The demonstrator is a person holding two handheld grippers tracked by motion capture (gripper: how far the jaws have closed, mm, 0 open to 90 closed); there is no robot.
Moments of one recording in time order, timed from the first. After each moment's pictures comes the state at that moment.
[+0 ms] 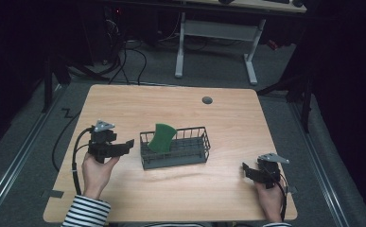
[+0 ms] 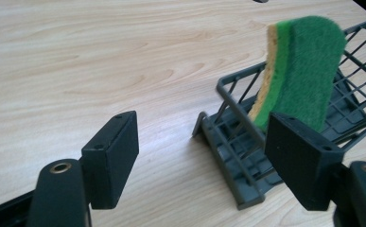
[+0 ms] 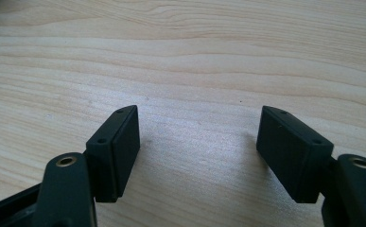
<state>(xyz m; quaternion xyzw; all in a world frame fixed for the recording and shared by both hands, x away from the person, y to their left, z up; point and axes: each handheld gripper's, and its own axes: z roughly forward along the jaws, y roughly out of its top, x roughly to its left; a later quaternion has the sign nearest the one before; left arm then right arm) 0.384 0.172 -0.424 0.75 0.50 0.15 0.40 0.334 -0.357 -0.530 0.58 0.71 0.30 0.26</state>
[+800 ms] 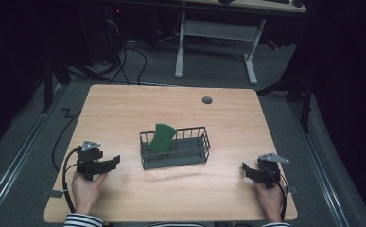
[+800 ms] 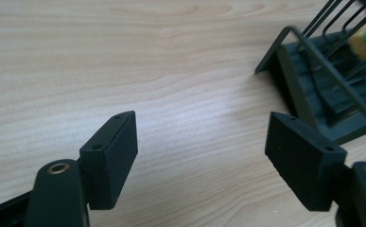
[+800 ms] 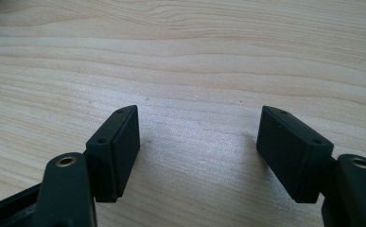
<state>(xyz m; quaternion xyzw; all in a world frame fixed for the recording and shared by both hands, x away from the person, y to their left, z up) 0.366 0.211 -0.495 0.73 0.55 0.15 0.36 0.334 -0.357 -0.530 0.58 0.71 0.30 0.26</state>
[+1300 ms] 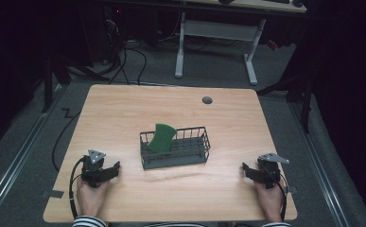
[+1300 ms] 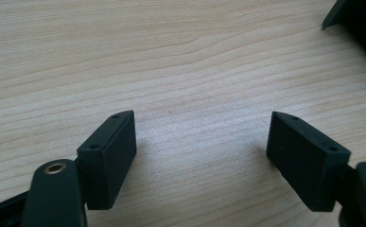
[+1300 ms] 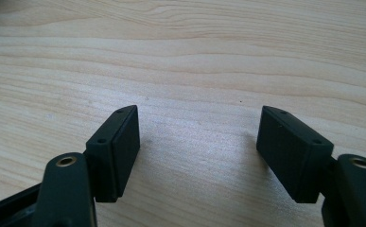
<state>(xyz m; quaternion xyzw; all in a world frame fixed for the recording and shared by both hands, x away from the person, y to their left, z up) 0.362 0.205 -0.537 0.74 0.54 0.23 0.33 0.334 -0.357 -0.530 0.58 0.71 0.30 0.26</state>
